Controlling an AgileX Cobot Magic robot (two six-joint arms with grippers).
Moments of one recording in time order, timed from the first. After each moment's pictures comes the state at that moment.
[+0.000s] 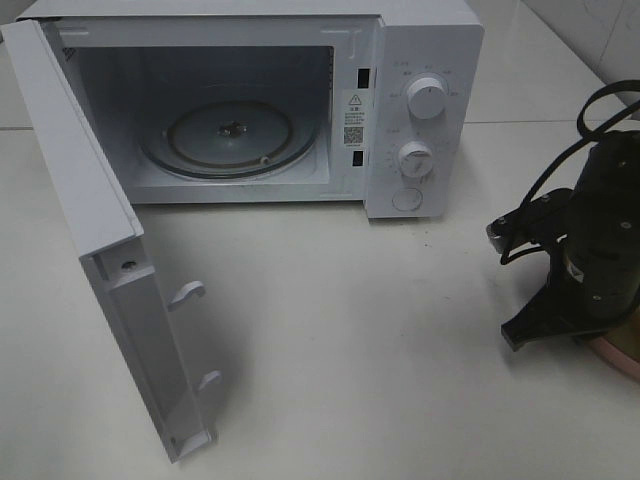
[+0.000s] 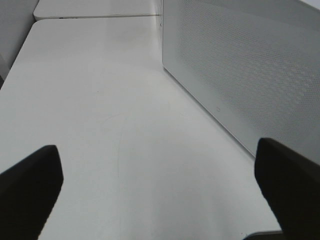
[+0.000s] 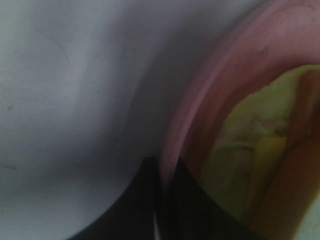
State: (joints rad) left arm 0.05 0.00 -0.50 -0.12 1.04 0.11; right arm 0.34 1.80 -0.72 -0.71 0.53 0.63
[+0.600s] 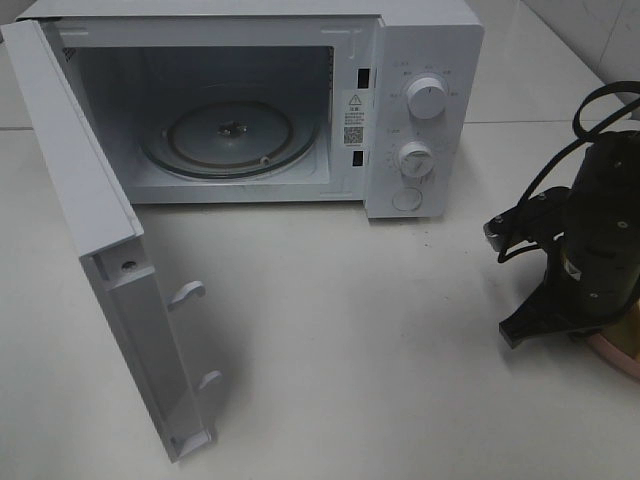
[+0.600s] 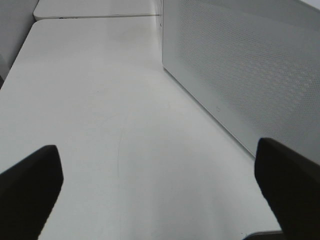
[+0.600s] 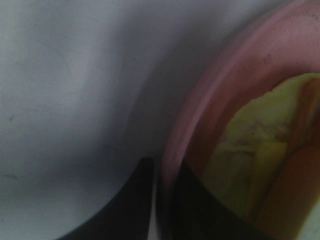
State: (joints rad) left arm 0.05 0.00 -0.50 -0.12 1.04 0.11; right arm 0.34 1.81 -0.73 -0.72 0.52 0.63
